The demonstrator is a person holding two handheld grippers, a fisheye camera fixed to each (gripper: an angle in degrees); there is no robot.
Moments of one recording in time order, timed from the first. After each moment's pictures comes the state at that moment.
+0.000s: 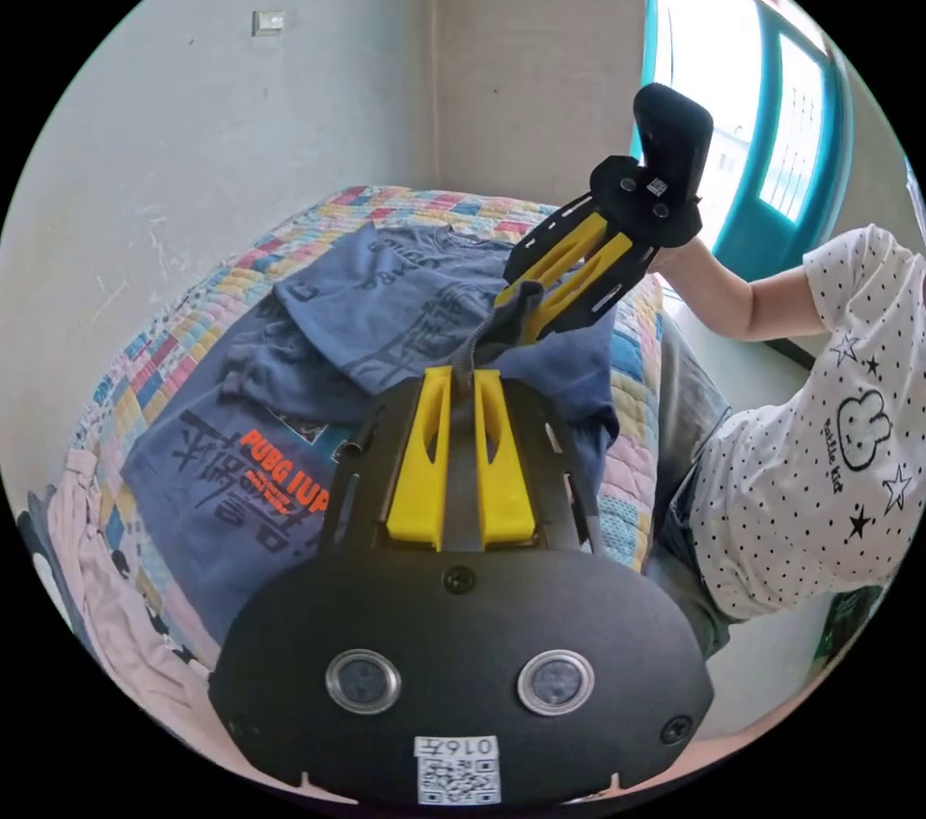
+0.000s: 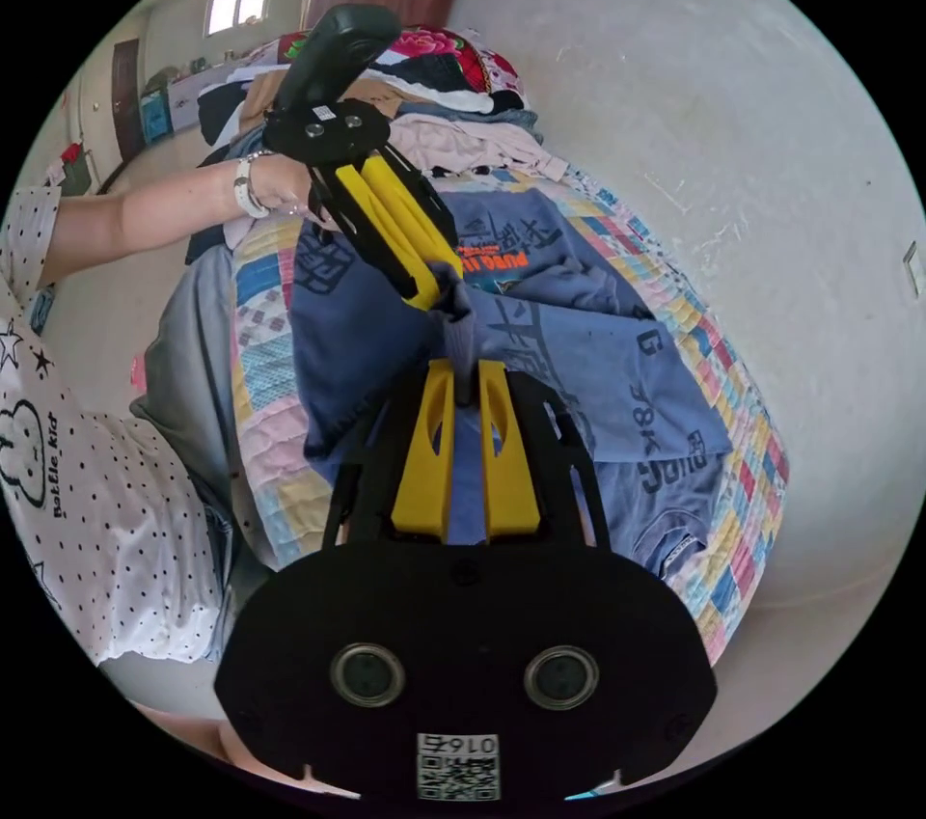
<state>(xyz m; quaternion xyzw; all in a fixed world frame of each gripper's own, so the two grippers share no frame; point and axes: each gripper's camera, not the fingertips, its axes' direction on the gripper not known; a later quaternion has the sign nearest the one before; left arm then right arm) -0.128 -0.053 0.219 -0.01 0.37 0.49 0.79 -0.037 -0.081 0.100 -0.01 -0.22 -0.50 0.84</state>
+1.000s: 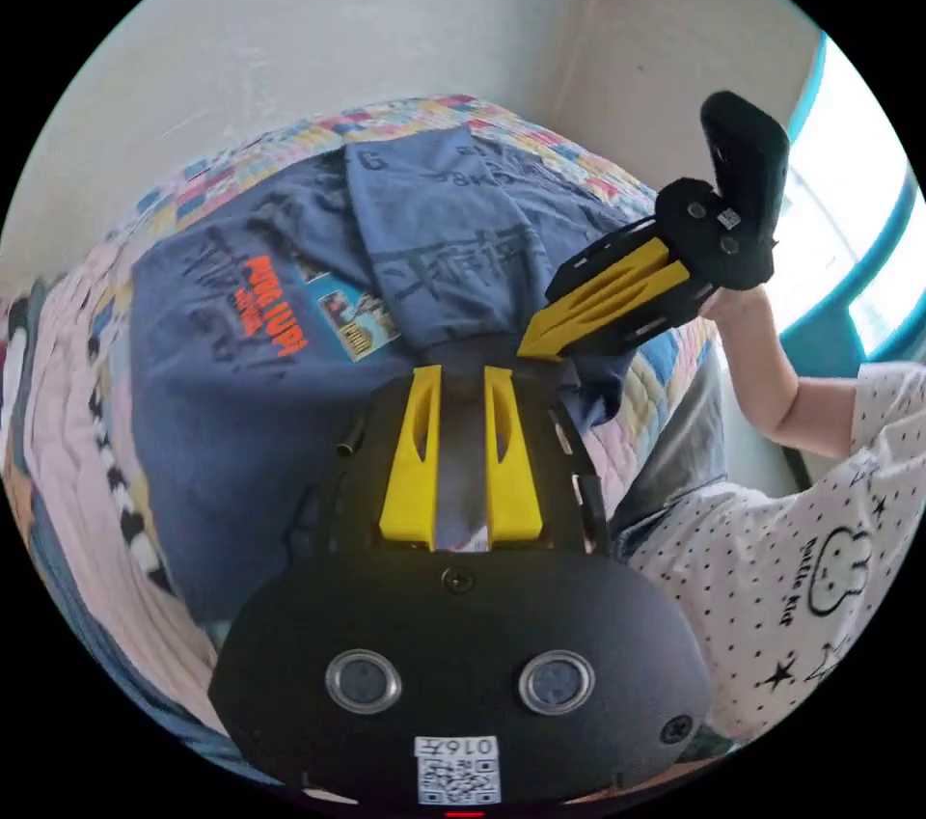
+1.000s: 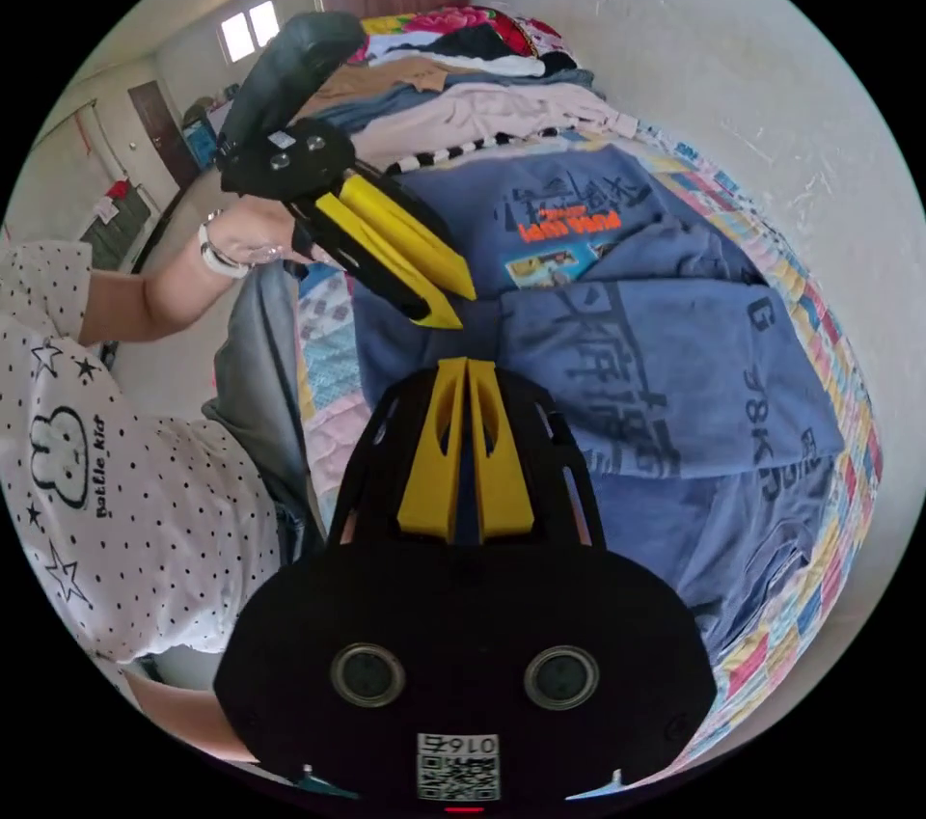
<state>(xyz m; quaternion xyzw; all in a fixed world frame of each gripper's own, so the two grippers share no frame) -0.268 0.025 0.125 -0.11 0.24 0.26 0.93 -0.106 -0.142 0.159 -0.05 -0.34 -0.47 0.82</state>
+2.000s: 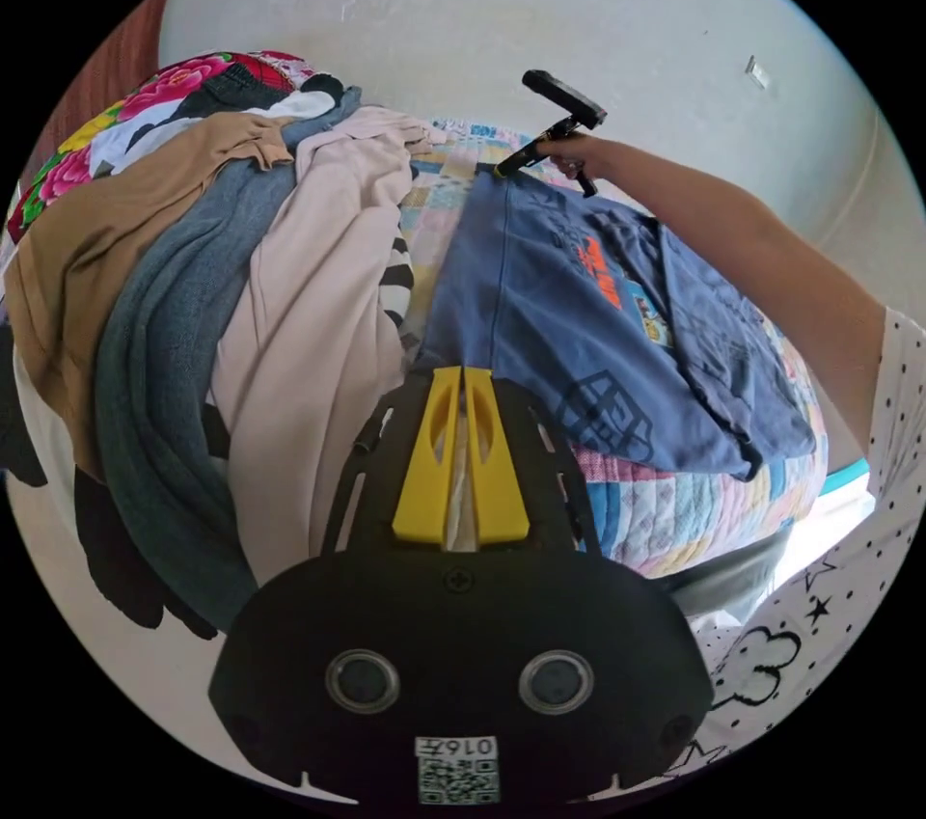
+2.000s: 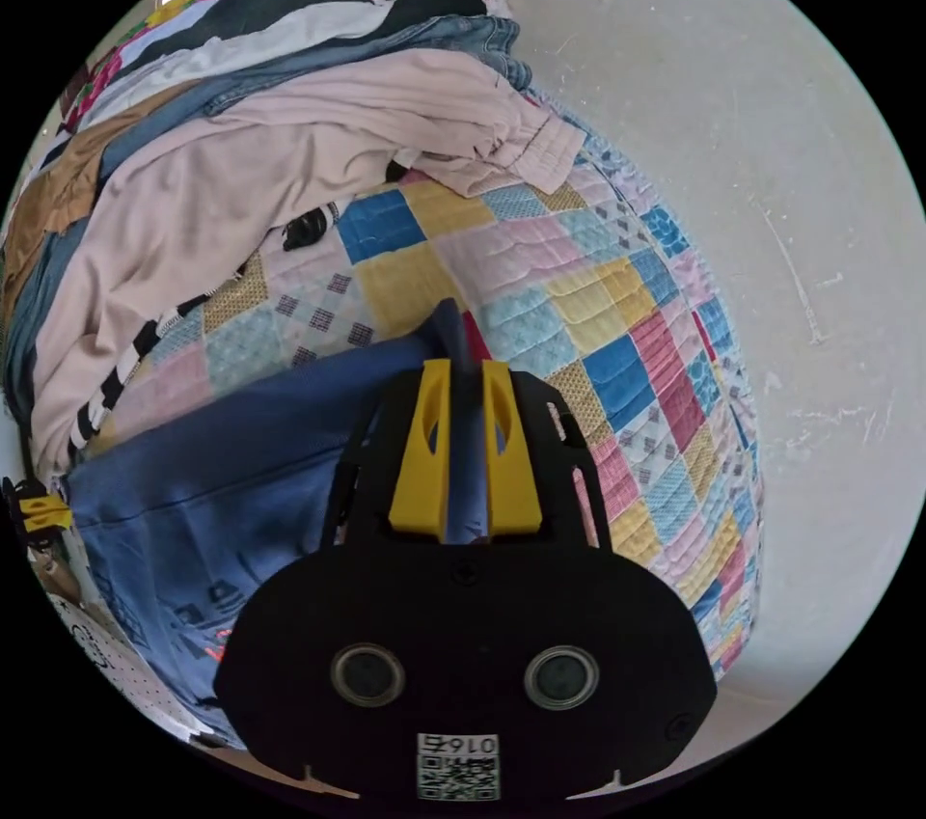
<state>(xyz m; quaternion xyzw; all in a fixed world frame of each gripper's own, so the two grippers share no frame) -0.437 0.085 0.024 -0.06 0.11 -0.01 0.99 -0.357 -0.436 0.411 -0.11 -0.19 -0.50 0.84</state>
